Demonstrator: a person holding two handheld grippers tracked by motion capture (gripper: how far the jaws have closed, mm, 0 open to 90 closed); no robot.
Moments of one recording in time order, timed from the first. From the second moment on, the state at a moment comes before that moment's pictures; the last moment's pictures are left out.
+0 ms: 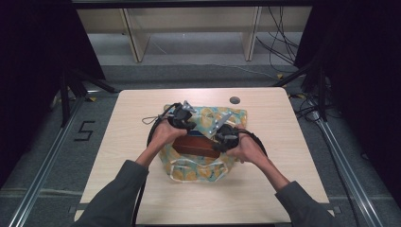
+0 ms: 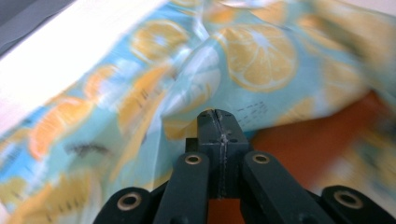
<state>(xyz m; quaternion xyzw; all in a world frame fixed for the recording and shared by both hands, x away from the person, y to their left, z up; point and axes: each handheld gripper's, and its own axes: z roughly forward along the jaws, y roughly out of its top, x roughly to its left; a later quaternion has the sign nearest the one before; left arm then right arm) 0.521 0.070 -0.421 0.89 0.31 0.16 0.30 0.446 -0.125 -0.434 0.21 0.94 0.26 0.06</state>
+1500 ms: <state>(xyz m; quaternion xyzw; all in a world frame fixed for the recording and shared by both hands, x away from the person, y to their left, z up) 0.453 0.124 -0.448 0.92 0.25 0.09 0.28 0.533 -0.165 -0.452 0.36 0.90 0.17 0.19</state>
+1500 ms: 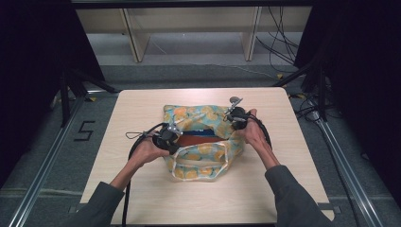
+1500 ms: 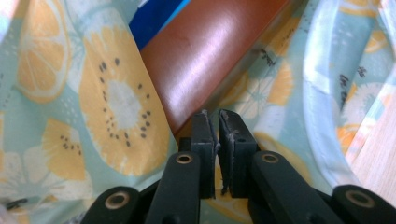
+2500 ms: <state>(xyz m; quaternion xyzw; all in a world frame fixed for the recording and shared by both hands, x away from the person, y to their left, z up) 0.419 0.142 -0.411 0.83 0.30 0.14 0.45 0.458 -0.204 -0.403 0.31 0.87 0.33 0.19</state>
